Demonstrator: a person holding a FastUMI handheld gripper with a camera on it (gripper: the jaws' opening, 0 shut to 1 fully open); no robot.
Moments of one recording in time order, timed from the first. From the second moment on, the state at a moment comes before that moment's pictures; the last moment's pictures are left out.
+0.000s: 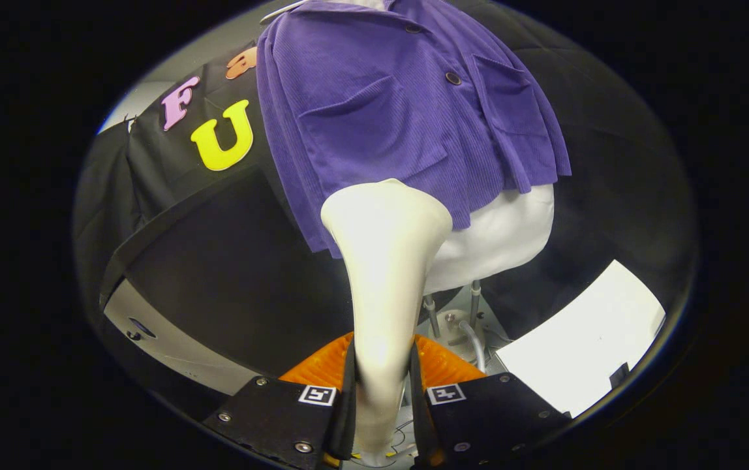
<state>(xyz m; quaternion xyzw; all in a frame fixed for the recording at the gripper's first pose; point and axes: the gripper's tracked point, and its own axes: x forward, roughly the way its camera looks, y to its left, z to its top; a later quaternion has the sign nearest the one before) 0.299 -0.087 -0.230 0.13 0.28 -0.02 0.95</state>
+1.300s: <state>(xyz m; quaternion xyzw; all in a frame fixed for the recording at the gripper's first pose) 0.321 -0.172 0.169 0.07 -0.09 -0.02 0.99</state>
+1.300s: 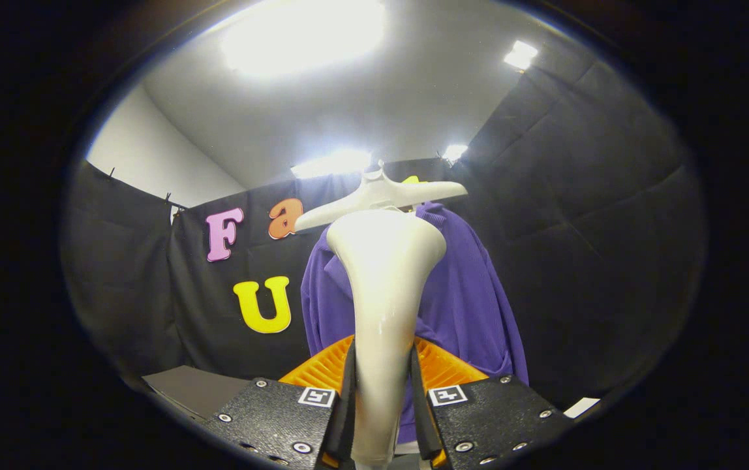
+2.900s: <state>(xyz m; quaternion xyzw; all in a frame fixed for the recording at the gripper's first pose) 0.402 -0.291 0.108 0.15 -0.03 -0.13 0.98</state>
